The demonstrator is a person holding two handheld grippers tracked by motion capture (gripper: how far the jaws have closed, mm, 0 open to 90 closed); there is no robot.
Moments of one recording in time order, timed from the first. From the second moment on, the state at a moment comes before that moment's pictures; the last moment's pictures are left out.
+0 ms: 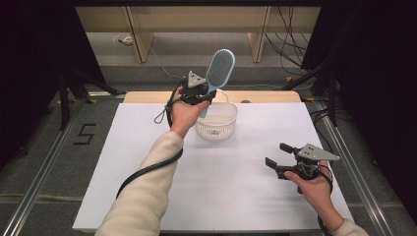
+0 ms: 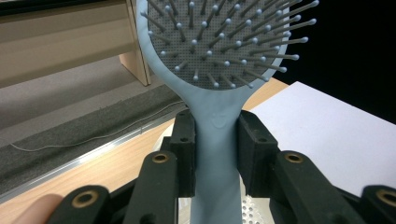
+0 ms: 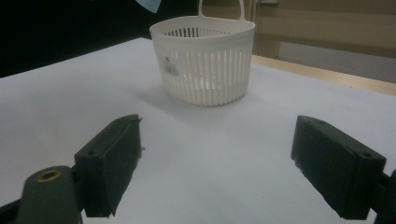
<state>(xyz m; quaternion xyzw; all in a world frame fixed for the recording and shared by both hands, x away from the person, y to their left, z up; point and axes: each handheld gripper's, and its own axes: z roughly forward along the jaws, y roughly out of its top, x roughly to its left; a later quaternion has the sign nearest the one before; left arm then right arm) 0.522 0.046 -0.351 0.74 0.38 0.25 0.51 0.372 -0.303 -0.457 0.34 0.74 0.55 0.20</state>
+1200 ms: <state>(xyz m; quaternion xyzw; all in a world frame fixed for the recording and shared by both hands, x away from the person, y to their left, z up) 0.529 0.041 -0.357 0.74 0.37 0.25 0.51 0.372 -0.304 -0.457 0.34 0.73 0.55 0.20</state>
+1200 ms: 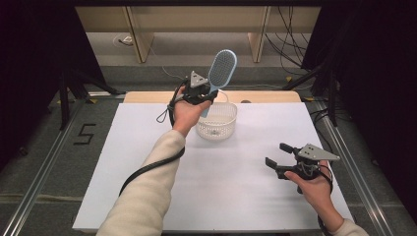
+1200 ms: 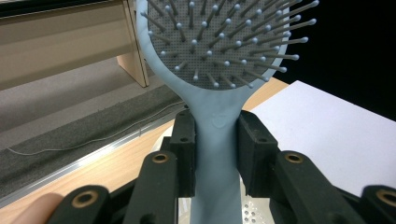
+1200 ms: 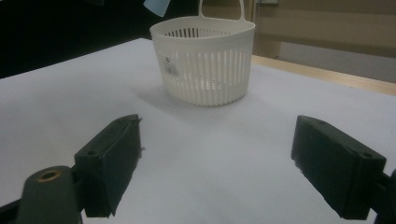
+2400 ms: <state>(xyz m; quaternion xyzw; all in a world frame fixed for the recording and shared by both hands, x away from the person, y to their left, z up) 0.536 0.037 -0.366 0.74 0.36 0.24 0.51 0.372 -0.304 -0.457 0.34 0.73 0.55 0.20</state>
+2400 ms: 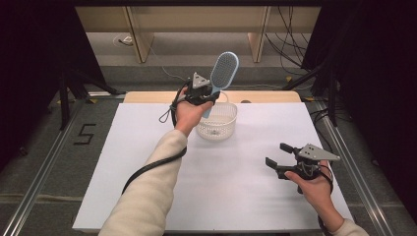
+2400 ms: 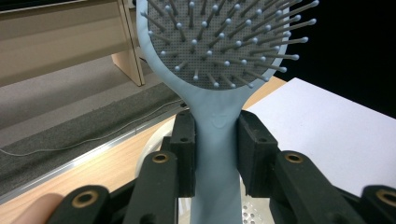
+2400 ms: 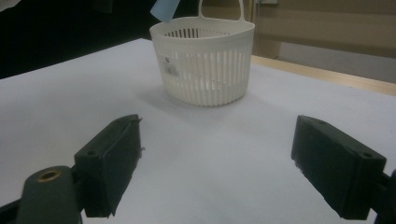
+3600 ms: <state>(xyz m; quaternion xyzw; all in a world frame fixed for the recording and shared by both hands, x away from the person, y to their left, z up) 0.536 0.033 -0.373 0.75 0.35 0.24 0.51 0.372 -0.304 -0.457 0.34 0.74 0.55 0.20</state>
